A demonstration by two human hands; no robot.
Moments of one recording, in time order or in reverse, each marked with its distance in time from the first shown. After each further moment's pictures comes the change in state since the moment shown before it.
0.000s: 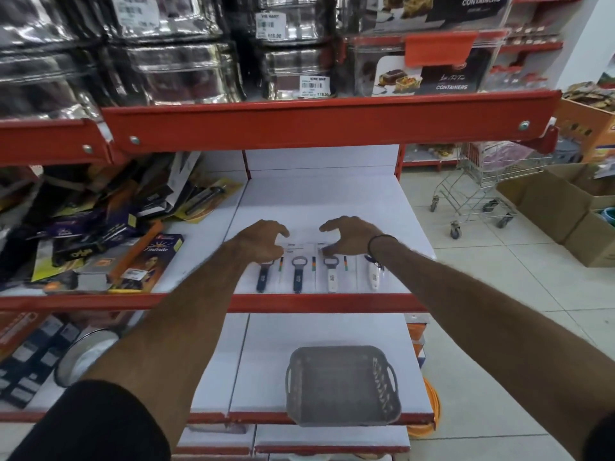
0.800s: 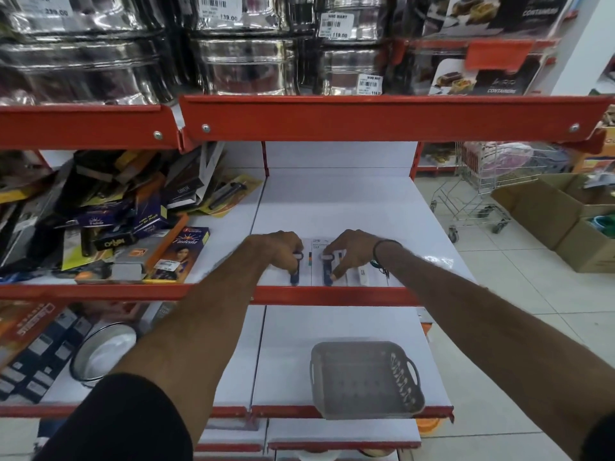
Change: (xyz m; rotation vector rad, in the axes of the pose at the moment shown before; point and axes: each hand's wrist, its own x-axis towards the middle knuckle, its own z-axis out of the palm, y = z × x) left_hand -0.015 -0.031 -0.004 0.187 -0.259 0.082; right_hand -0.004 -0.061 0.027 -0.094 -0.189 -0.017
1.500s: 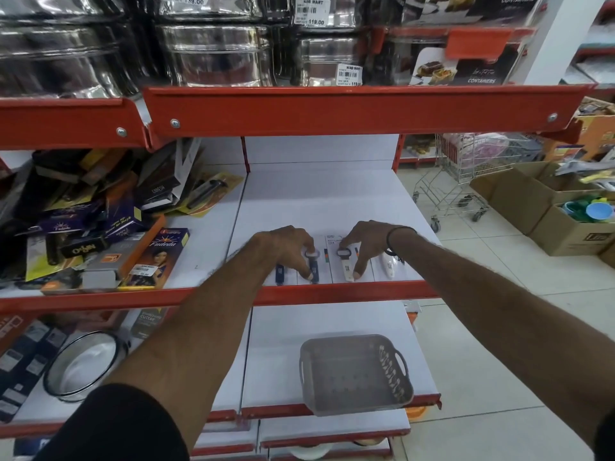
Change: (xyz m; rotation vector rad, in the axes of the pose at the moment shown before) left_hand 0.013 0.033 0.003 0.025 0.032 0.153; right_hand -0.012 0.046 -0.018 -0.145 -0.100 0.097
